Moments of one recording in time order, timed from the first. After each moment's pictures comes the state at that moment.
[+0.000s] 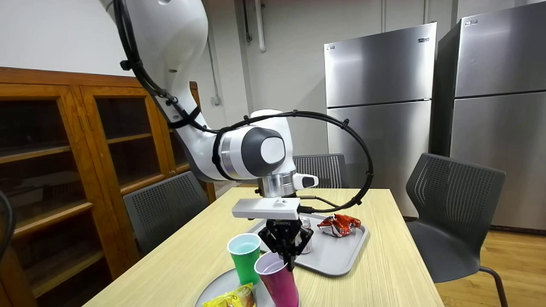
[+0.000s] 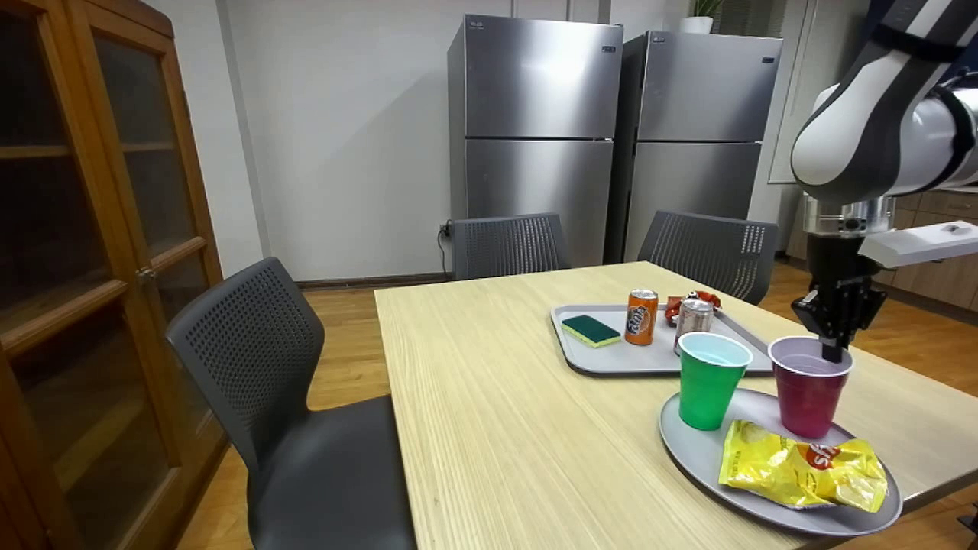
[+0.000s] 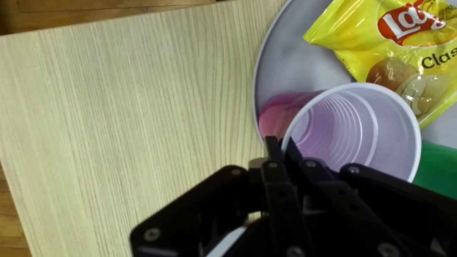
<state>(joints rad) -0.19 0.20 -0.23 -2.47 -0.19 2.59 -0.20</state>
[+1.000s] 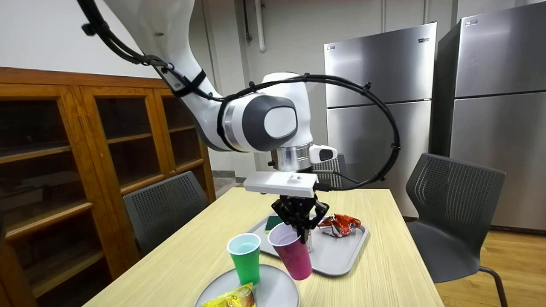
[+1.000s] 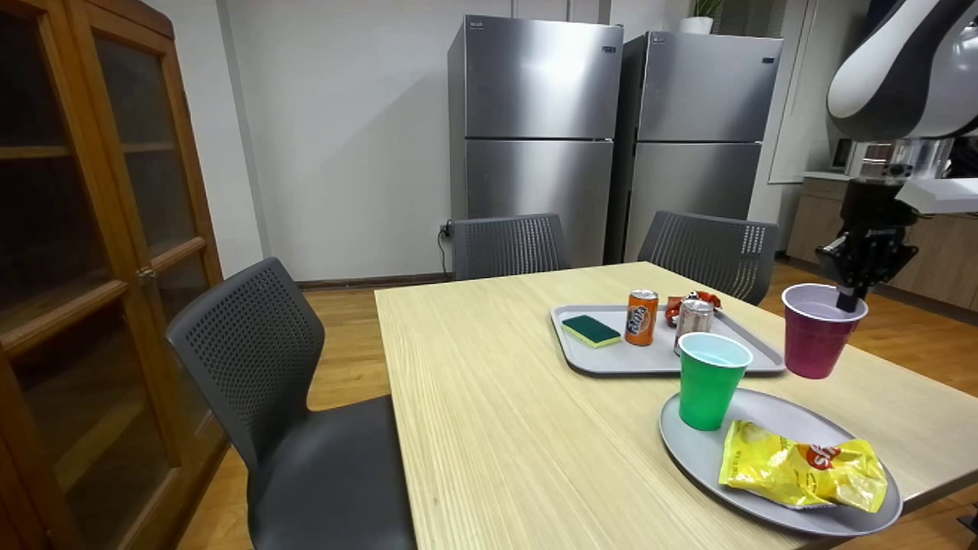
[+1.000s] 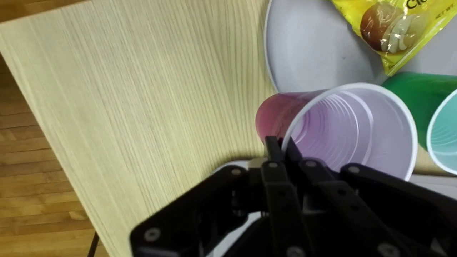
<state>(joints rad) -0.25 0.07 -0.26 -2.47 -0.04 2.58 -0.32</state>
